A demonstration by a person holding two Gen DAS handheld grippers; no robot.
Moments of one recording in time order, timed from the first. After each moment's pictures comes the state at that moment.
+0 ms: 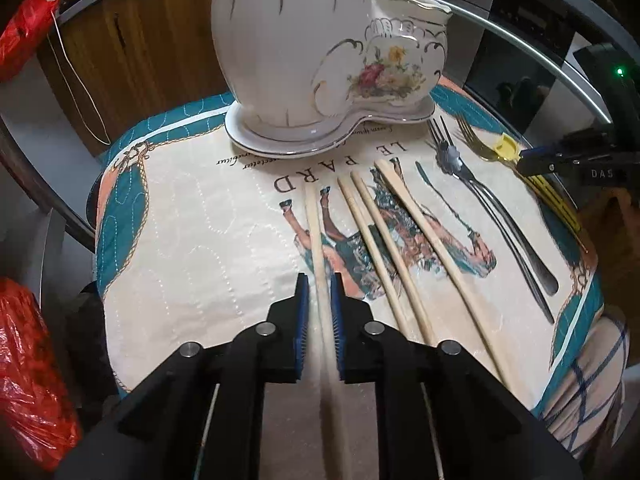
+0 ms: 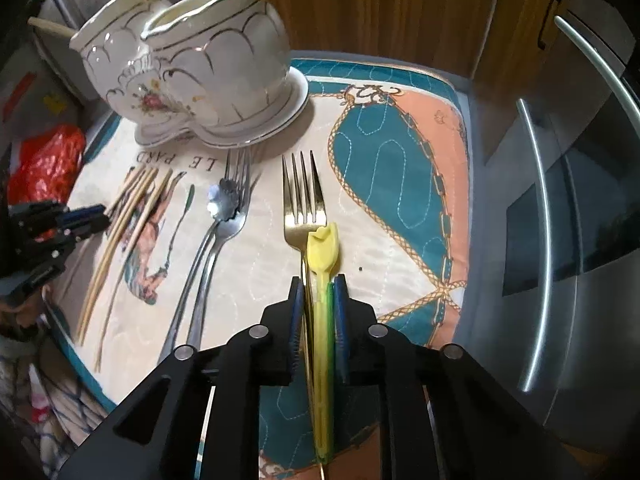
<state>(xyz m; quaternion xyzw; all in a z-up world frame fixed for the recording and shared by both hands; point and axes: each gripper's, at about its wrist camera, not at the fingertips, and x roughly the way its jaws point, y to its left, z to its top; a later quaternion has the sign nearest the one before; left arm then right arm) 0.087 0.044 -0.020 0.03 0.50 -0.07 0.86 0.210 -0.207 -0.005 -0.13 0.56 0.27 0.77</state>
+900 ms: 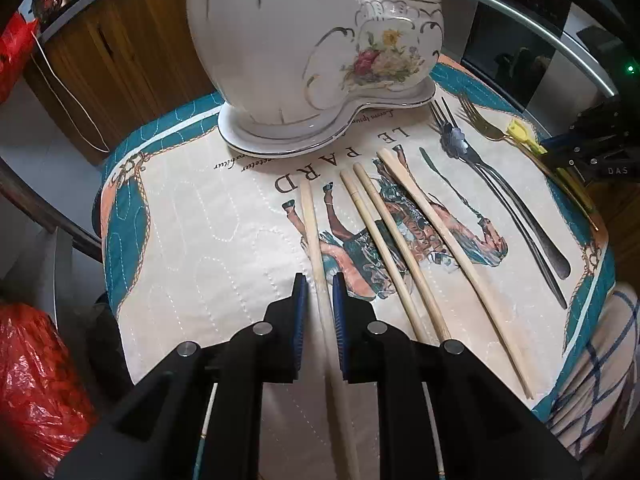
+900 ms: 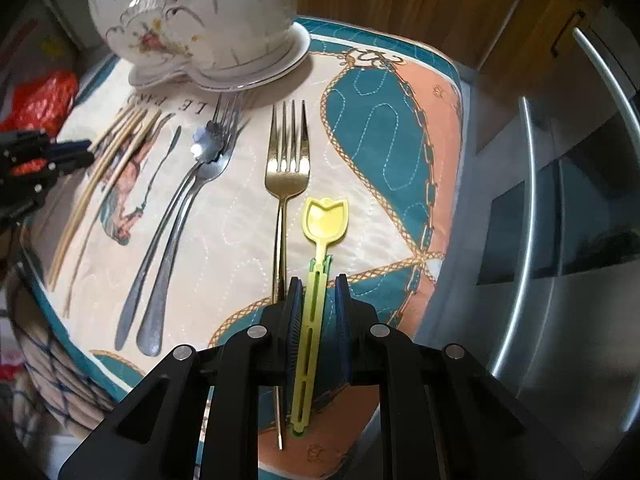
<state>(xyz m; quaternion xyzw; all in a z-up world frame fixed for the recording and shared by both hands) 0.112 0.032 -0.014 0.08 0.53 -0.07 0.84 0.200 -0.208 -0.012 -0.22 0.59 0.26 0.74</state>
